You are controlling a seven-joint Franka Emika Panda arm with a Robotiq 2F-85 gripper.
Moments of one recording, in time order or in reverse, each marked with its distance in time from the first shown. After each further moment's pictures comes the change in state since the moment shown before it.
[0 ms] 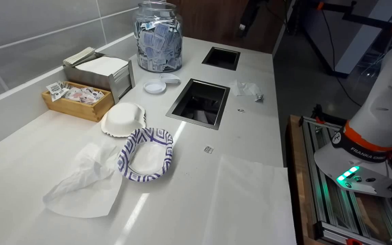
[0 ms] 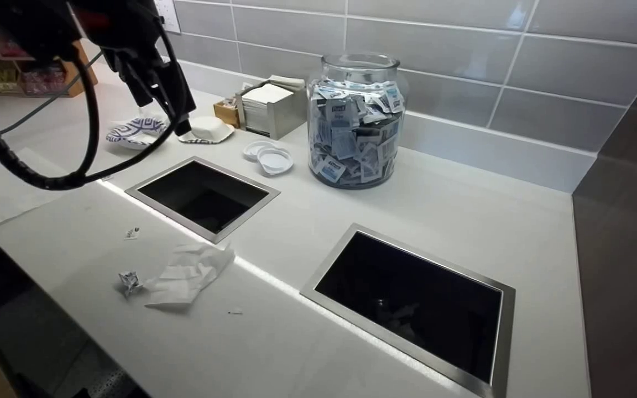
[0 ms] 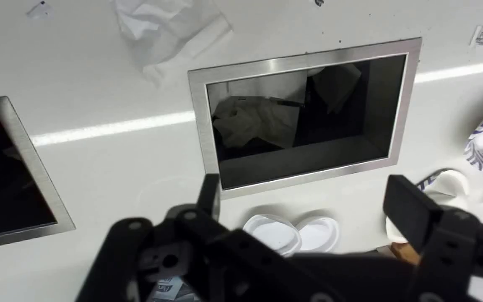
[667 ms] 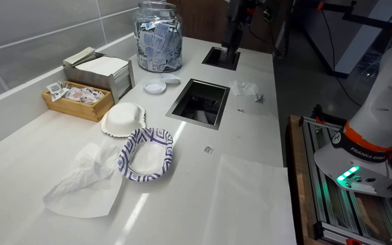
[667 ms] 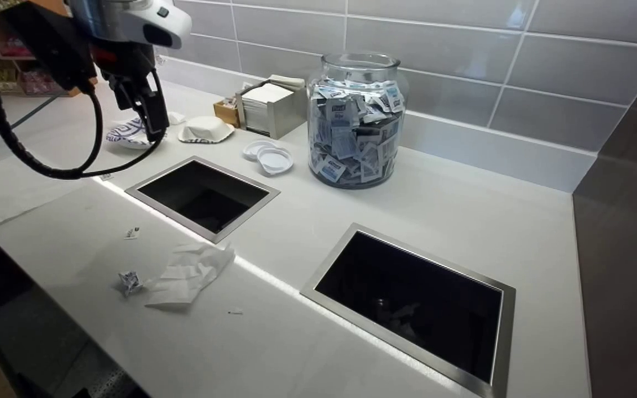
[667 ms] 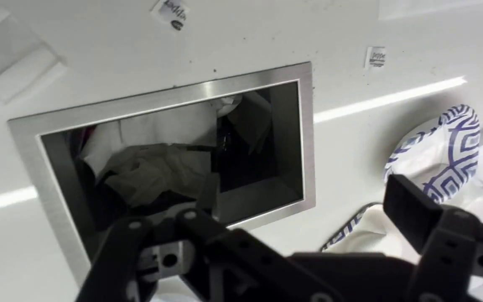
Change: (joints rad) arm 0.048 0.131 0.153 -0.010 0.228 -0.041 0.092
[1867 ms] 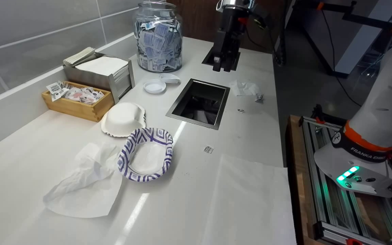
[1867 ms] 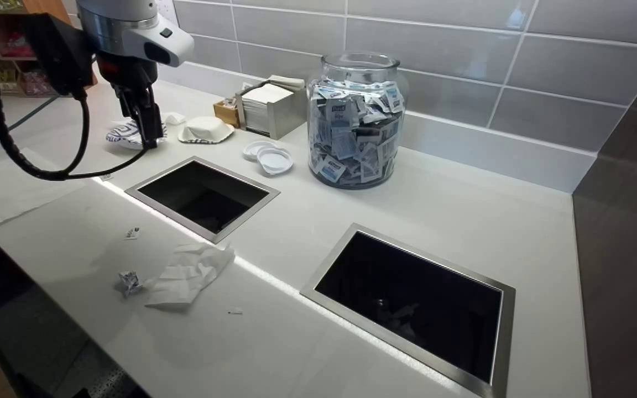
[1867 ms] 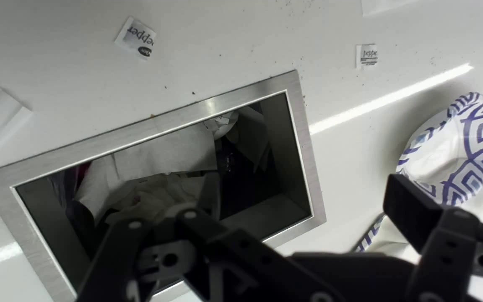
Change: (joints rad) arm -0.022 0.060 0.065 0.011 0.029 0.003 0.143
